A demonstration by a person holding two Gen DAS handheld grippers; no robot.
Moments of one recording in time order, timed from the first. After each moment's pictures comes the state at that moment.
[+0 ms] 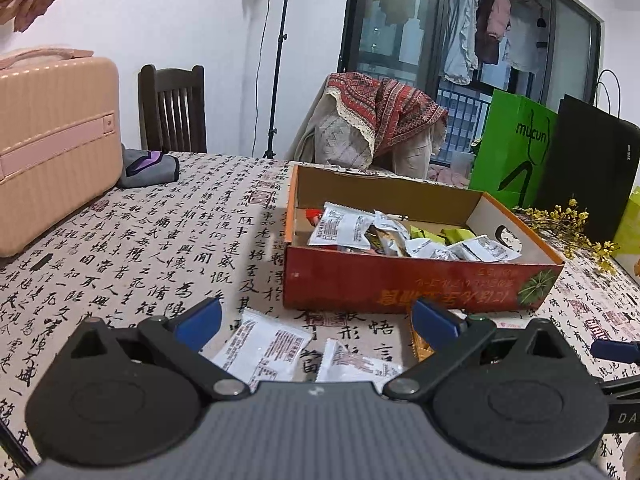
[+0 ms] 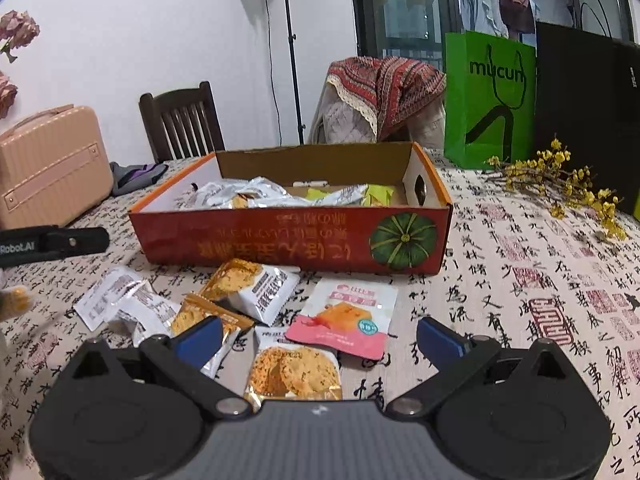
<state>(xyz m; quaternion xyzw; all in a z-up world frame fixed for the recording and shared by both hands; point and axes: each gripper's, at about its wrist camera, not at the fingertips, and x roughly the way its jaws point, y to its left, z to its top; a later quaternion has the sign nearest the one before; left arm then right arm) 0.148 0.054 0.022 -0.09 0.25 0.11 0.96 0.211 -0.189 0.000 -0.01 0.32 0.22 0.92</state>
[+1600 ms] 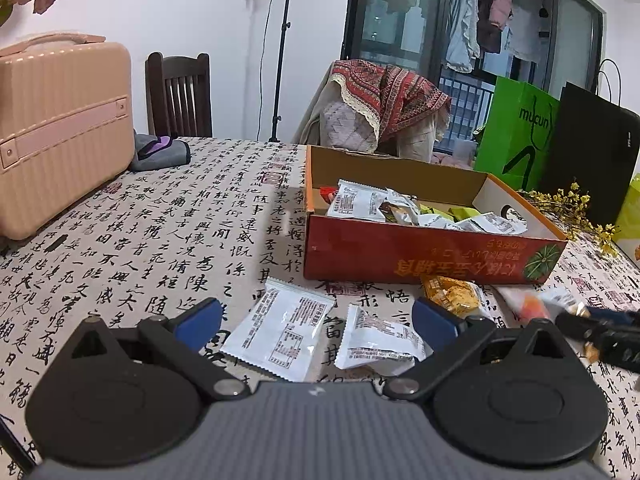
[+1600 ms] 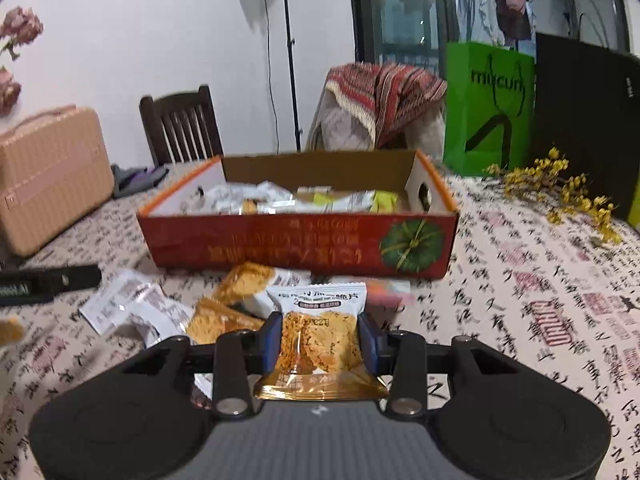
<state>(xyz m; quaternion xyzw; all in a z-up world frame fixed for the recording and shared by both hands) 0.126 0.063 0.013 -0.09 0.27 0.12 0.95 0.193 -0.180 0.017 -0.01 0.29 0.21 0.93</state>
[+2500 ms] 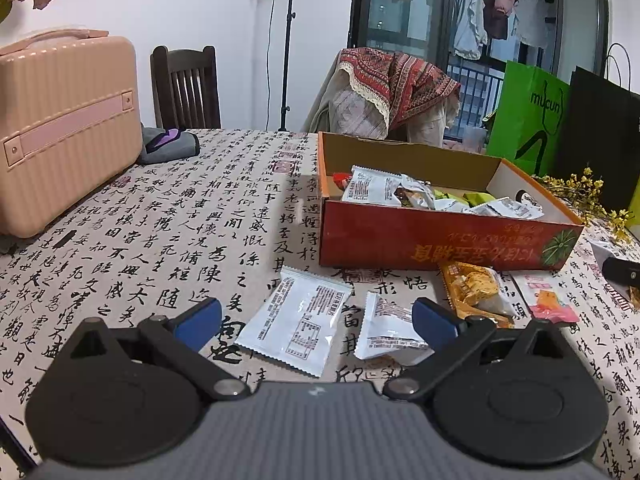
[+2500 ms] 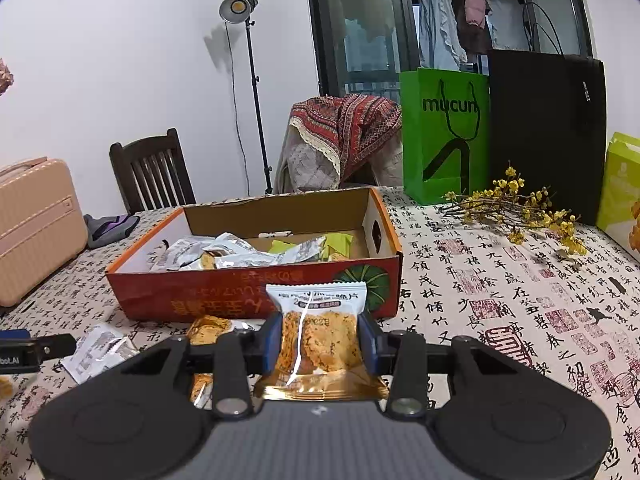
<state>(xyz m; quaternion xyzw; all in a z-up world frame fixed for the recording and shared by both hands) 0.131 0.067 0.006 -0.07 0.29 0.13 0.95 0.210 -0.209 0.024 0.03 0.26 0.17 0.95</state>
